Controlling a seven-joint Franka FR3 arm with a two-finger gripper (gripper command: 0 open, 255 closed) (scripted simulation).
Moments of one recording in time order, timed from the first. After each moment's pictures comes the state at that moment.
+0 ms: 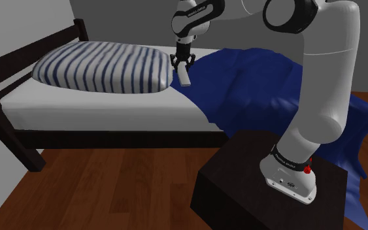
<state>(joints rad) 0.07 0.41 -0.19 -1.65 0.06 2.06 0.44</state>
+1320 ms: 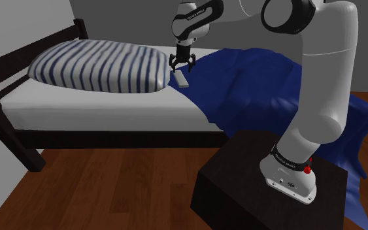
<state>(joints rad) 0.06 0.42 -0.19 -1.66 0.06 2.10 0.44</state>
